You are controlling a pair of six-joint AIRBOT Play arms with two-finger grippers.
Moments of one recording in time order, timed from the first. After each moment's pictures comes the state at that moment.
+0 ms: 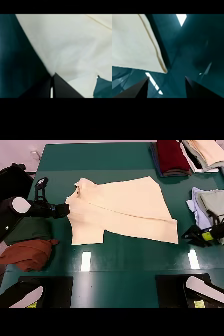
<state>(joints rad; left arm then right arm) -0.12 -1.03 0.89 1.21 -0.87 -1.64 -0.63 -1.18 0.70 -1.13 1.38 1.30</state>
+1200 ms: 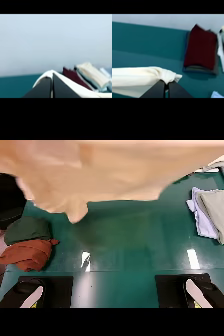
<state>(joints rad) -0.12 -0.76 1.91 1.24 -0.96 -1.64 -0.27 -0.81 1.76 -1.15 1.27 1.35</state>
